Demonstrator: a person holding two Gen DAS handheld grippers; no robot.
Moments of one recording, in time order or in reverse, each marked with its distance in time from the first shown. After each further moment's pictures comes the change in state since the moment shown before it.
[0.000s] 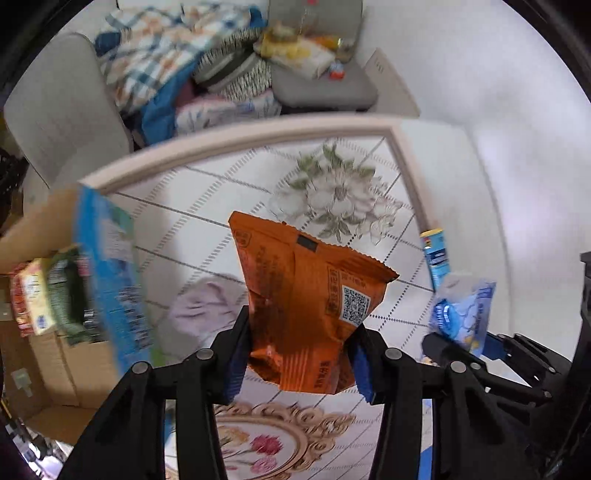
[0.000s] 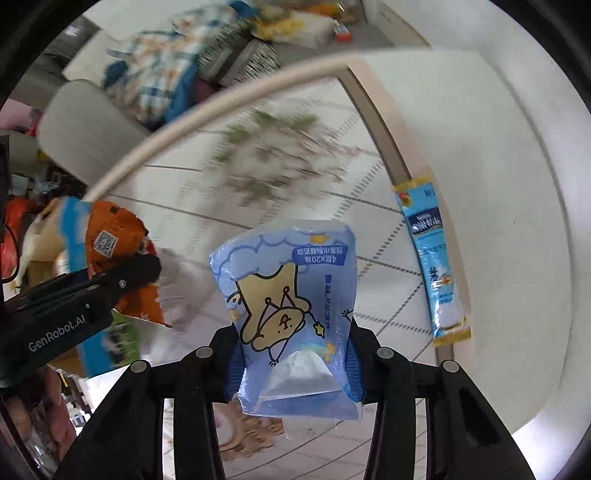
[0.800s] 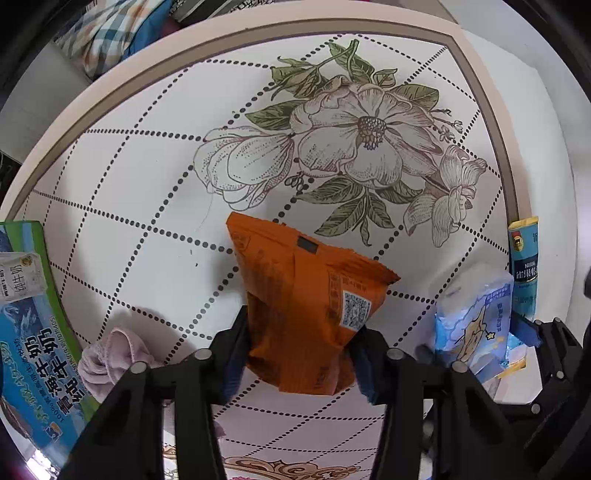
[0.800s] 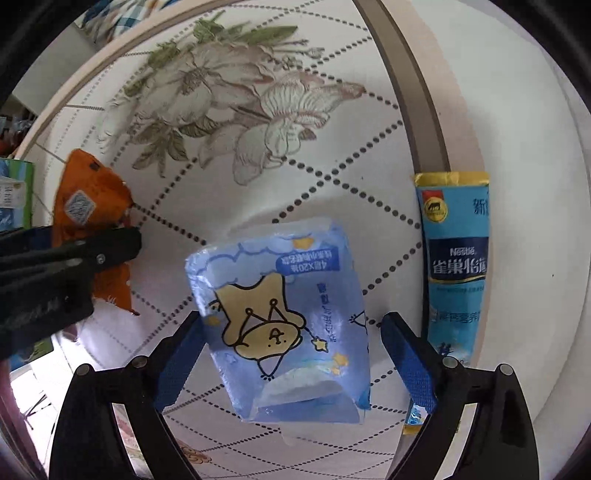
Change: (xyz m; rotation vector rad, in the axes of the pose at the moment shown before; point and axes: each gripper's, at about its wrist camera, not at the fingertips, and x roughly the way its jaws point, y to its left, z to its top) left arm 0.183 -0.046 0.047 -0.012 0.269 0.165; right arm 0.171 -0.060 0.037 -0.132 0.212 -0.156
